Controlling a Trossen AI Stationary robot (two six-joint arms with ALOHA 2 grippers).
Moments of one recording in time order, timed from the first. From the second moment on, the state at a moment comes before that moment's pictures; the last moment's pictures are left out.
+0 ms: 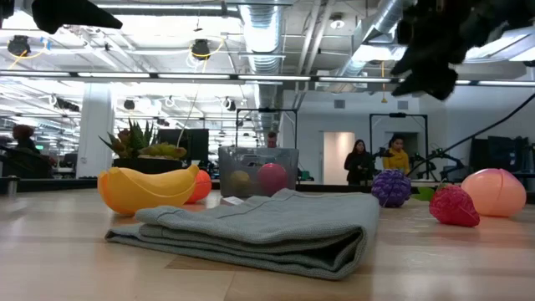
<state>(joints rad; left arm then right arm) -0.83 0.92 0.81 -0.93 -1.25 -1.28 -0.03 0.85 0.63 -0.44 -0.02 0.56</state>
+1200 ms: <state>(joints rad) -0.83 0.92 0.81 -0.93 -1.23 -1.35 -0.01 1.18 0.67 -0.52 -0.09 -0.16</state>
